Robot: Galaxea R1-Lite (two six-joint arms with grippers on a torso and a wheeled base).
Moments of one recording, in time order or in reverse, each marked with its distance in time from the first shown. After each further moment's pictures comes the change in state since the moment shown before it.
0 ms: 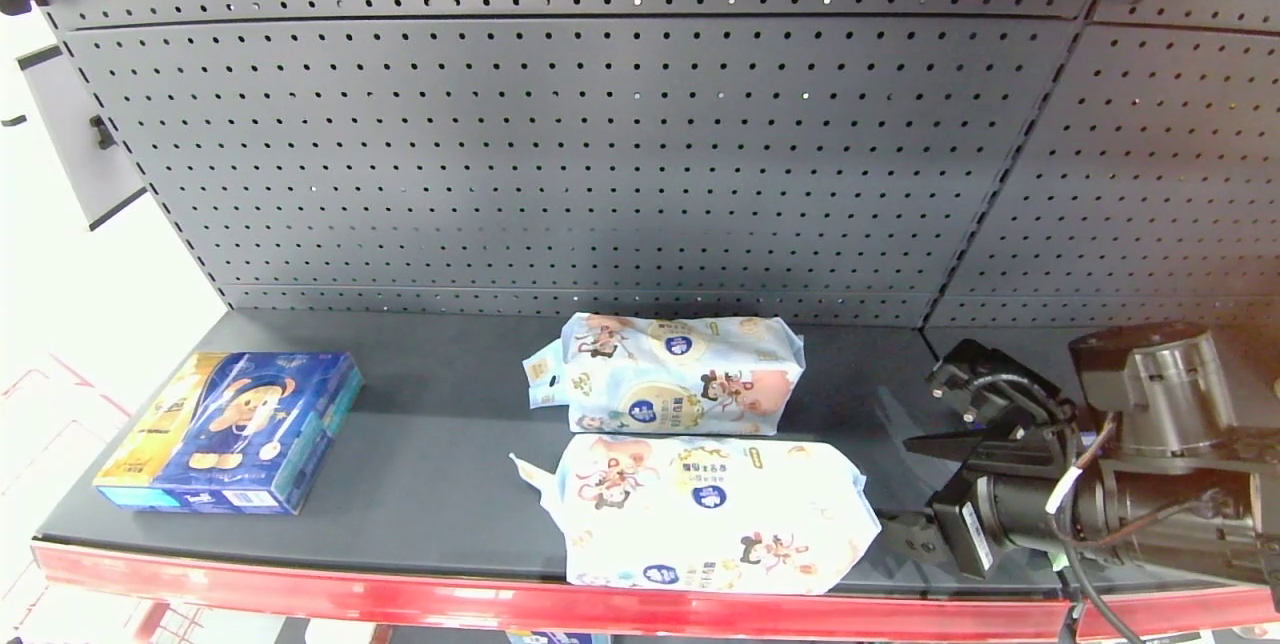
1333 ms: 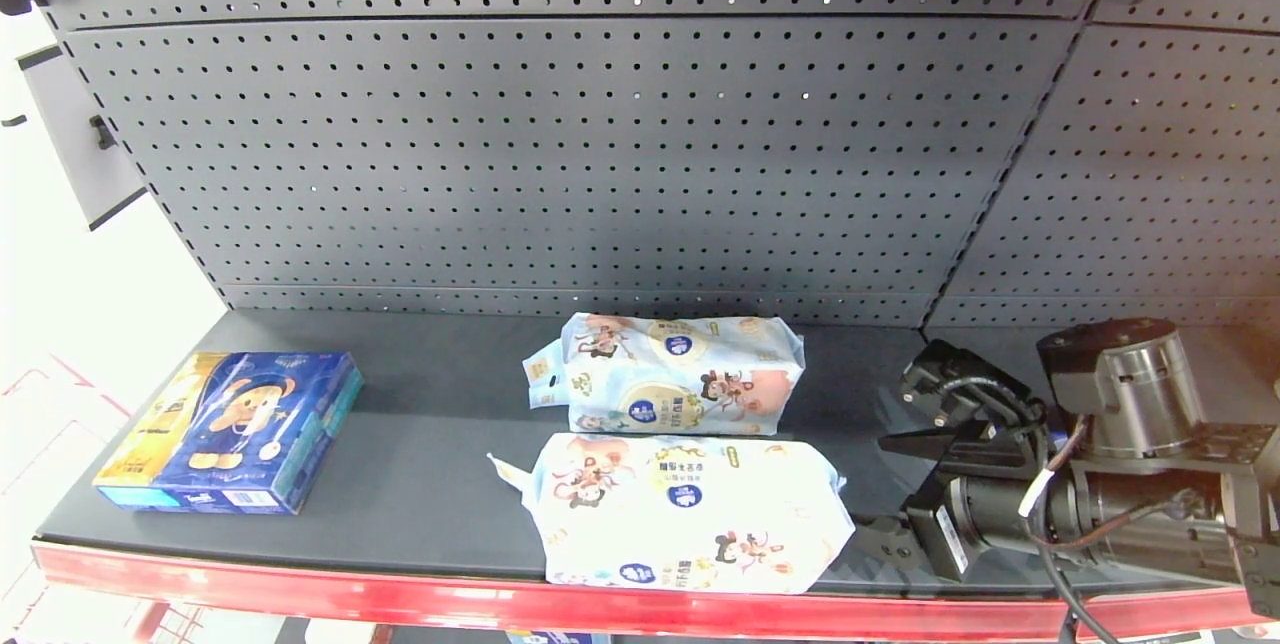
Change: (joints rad) left arm 0.001 -0.014 0.000 0.001 0.000 -0.001; right arm 0.063 0.024 -0.030 0.000 -0.018 0.001
